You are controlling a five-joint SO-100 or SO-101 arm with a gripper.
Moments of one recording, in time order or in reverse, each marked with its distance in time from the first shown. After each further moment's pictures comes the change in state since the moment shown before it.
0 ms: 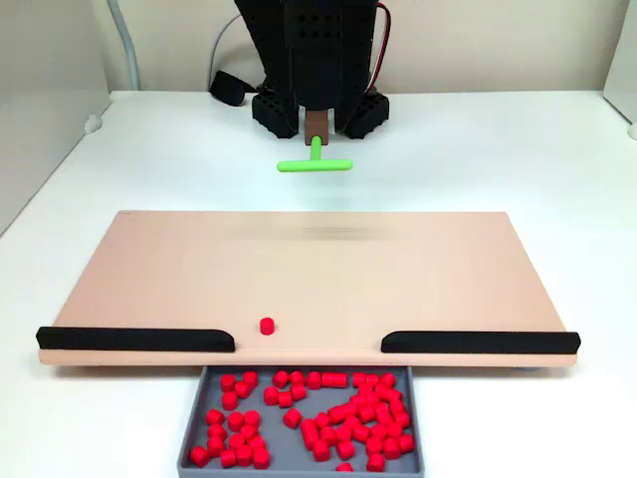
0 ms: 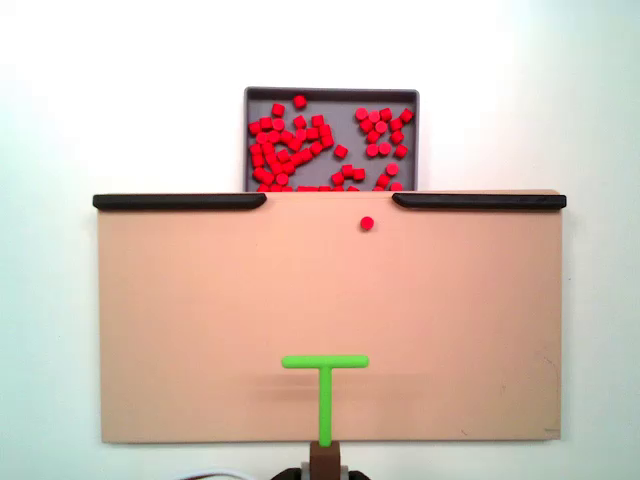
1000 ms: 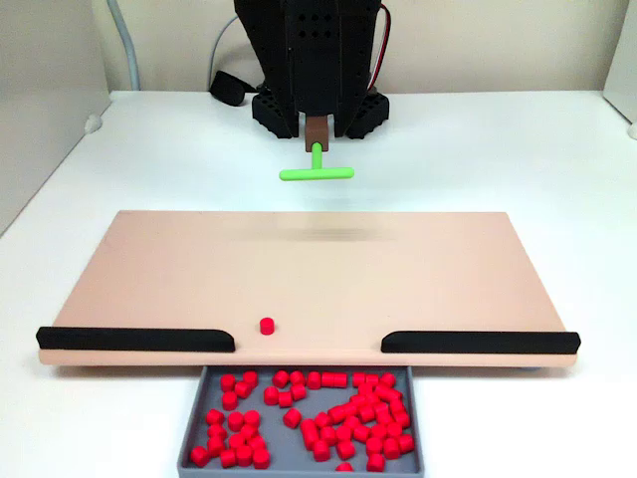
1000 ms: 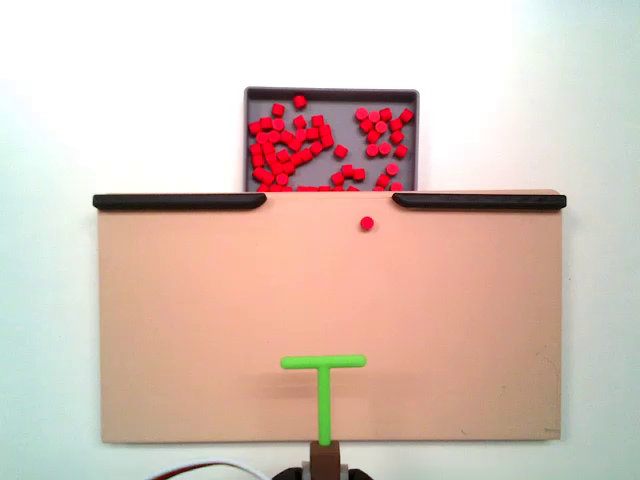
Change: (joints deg) arm 0.0 -1.6 0.0 -0.1 -1.3
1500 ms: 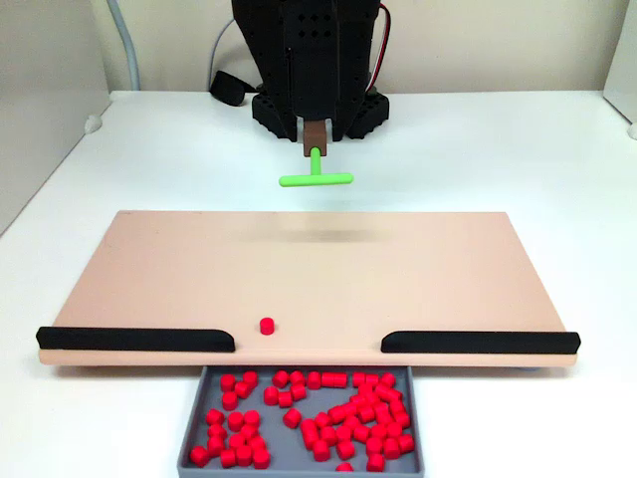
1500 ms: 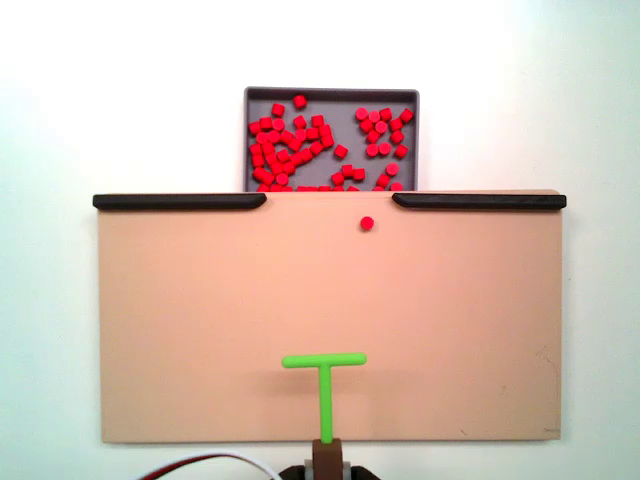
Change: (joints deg) arm 0.4 -1.1 0.0 -0.3 -1.3
